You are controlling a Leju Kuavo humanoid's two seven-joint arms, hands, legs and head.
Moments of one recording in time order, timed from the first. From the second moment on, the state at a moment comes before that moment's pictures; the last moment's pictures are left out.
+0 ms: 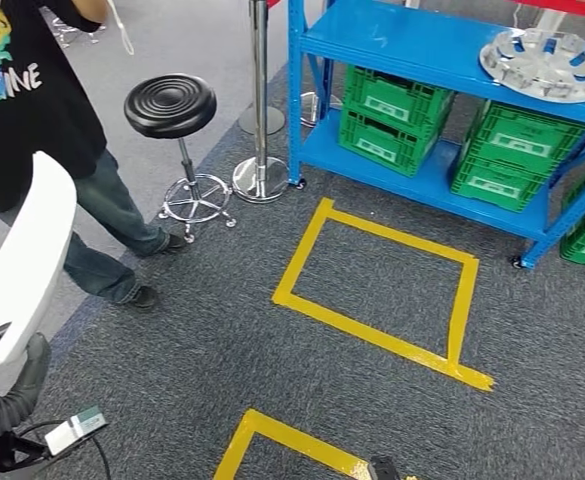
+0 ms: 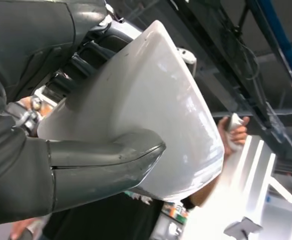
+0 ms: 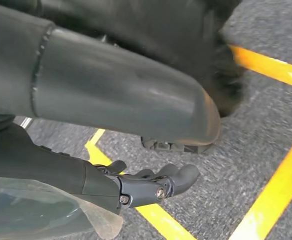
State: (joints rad) left arm 0.11 0.11 -0.07 -1.80 -0.90 0.70 -0.44; right arm -0.08 0.05 1.20 -0.16 -1.21 -0.19 -0.28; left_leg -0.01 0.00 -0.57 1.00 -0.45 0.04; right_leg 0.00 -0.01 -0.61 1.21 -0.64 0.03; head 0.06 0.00
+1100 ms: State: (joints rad) left arm 0.05 0.01 -0.14 -1.75 -0.87 0.70 -0.46; right arm -0.06 0.06 1.20 -0.13 -1.24 -0.22 -0.30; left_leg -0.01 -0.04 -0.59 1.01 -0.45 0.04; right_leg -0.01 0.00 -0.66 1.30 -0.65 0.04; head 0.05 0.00
